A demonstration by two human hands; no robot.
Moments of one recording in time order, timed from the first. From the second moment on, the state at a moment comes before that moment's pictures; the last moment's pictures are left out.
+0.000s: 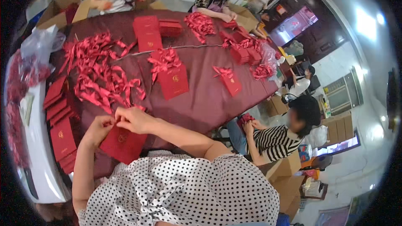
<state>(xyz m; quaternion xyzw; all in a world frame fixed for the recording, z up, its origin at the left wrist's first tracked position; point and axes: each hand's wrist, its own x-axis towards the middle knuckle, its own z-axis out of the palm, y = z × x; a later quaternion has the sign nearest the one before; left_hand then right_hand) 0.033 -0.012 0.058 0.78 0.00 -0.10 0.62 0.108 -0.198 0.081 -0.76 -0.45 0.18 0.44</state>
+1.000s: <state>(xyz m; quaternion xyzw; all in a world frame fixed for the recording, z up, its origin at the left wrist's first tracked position) 0.018 0.012 0.028 0.81 0.12 0.30 0.49 0.123 -0.211 0.076 -0.76 -0.47 0.22 0.40</state>
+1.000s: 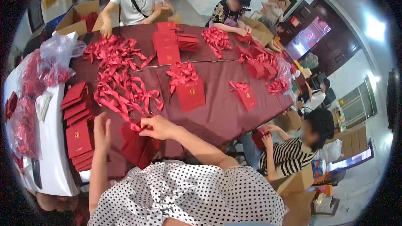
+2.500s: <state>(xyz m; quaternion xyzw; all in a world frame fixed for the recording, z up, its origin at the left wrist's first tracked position) -0.004 -0.023 0.032 0.48 0.04 -0.12 0.87 0.097 -0.194 0.078 -0.63 -0.20 0.33 0.68</state>
